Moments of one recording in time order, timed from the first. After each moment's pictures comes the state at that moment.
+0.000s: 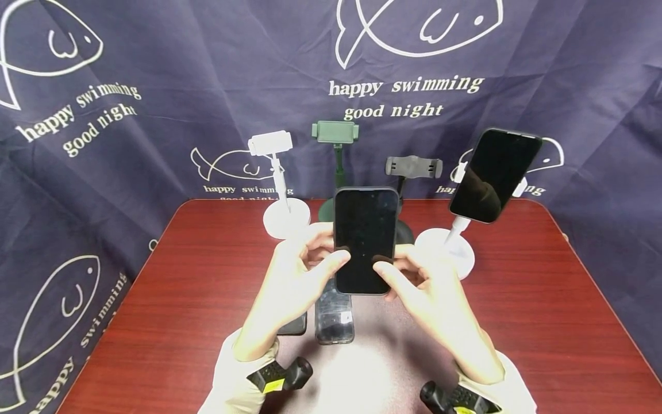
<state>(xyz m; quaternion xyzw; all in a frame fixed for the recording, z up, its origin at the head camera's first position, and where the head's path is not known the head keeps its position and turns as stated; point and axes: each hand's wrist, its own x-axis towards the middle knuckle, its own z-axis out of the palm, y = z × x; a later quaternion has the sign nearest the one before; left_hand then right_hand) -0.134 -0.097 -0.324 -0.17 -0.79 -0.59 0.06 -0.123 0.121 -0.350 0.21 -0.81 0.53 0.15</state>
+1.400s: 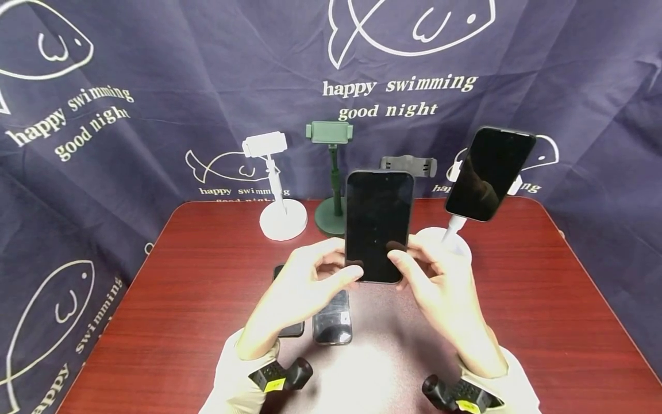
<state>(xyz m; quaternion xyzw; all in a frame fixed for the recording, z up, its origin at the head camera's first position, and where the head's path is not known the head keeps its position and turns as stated) -0.142 -0.091 -0.333 -0.21 -0.80 -0.56 -0.07 -0.134 0.131 -0.352 0.24 -0.77 0.52 0.28</state>
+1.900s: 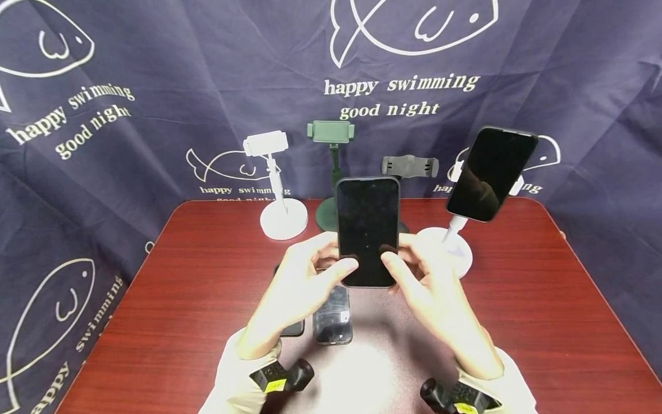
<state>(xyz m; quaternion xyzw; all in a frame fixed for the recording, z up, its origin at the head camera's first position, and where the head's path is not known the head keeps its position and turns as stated) -0.141 -0.089 -0.332 -0.16 -0.81 -0.57 -0.03 -0.128 0.126 -0.353 0.19 -0.80 0.55 0.14</state>
